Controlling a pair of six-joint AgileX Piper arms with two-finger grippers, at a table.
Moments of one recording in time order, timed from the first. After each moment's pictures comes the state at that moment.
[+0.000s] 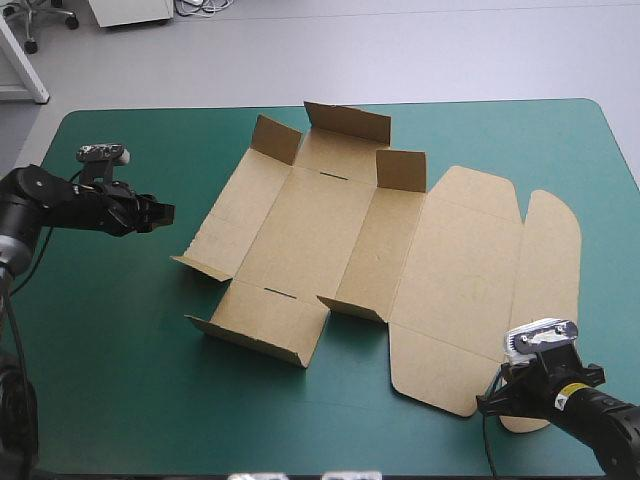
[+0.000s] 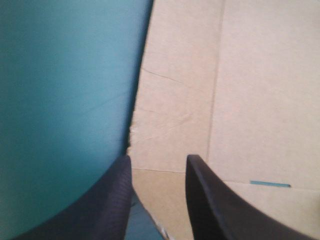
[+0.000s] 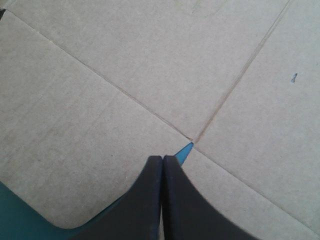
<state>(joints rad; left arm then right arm) 0.21 1.55 -1.30 -0.62 1.01 0.58 0.24 0.61 -0.39 0.12 0.71 -0.08</state>
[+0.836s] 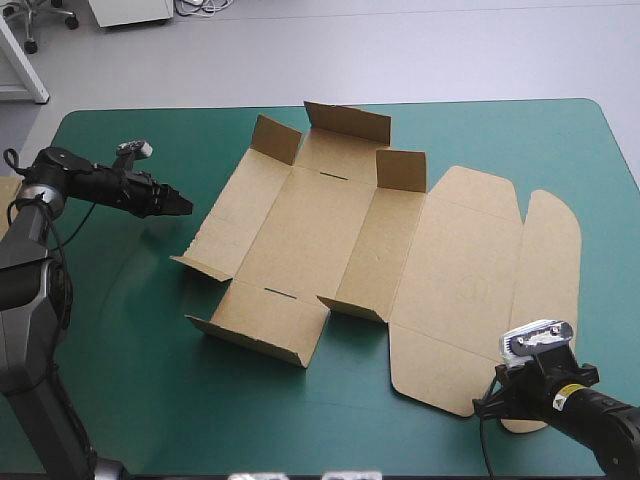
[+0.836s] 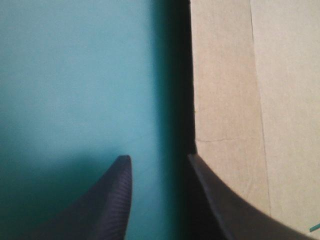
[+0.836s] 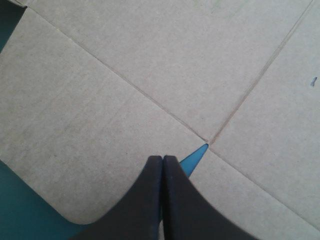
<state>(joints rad) 0.26 2.13 -1.73 -0.80 1.20 0.83 0.24 0.61 -0.39 0.17 0.71 -0.14</state>
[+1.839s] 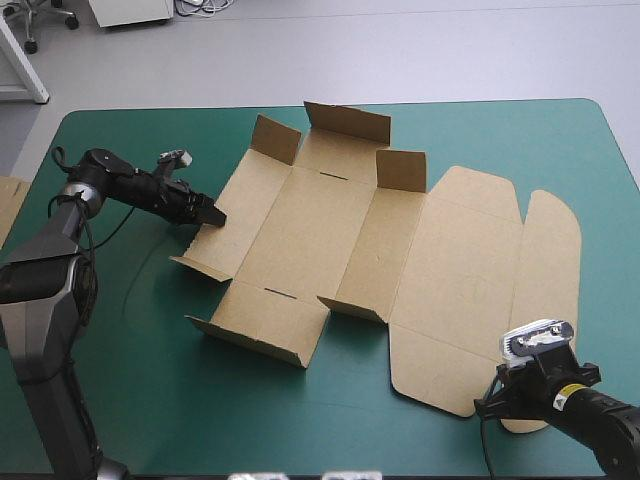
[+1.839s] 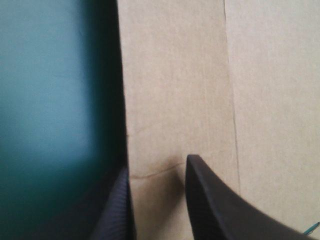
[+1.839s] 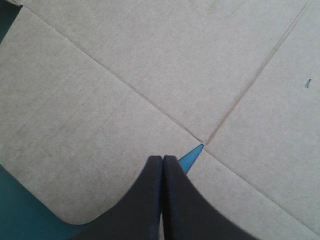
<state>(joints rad) 0.14 2.18 -1.72 -0.79 1.21 0.76 0.24 0.61 -0.39 0.16 0.71 -0.14</state>
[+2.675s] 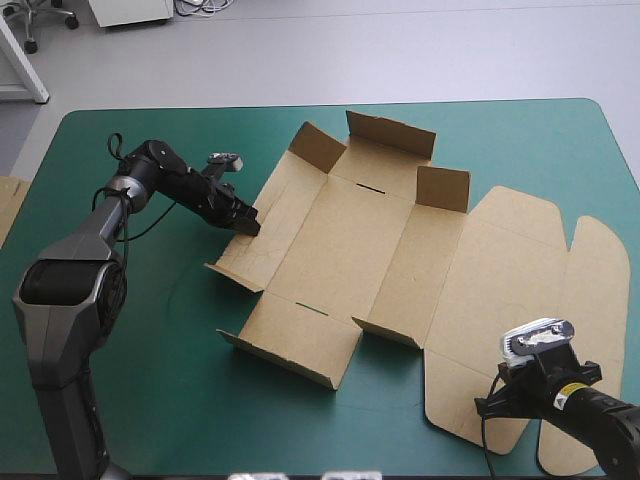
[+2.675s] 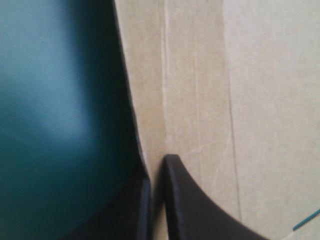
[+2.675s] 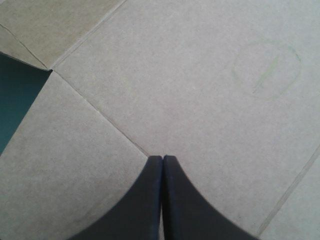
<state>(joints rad) -0.06 2.13 -1.72 -0.66 1.20 0.67 0.24 0.61 -0.39 0.14 0.71 -0.14</state>
